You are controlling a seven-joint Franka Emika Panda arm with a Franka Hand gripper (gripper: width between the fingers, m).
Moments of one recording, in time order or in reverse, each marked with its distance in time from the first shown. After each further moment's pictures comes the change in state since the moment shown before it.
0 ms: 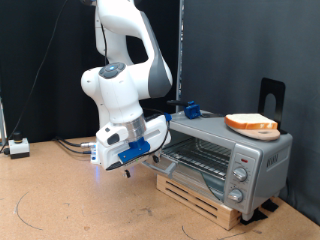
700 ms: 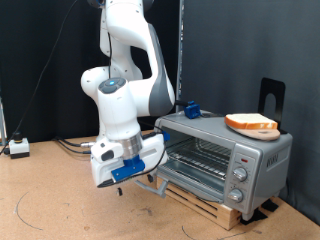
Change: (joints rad) arm -0.014 0.192 0.001 0.081 0.062 0.086 -0.045
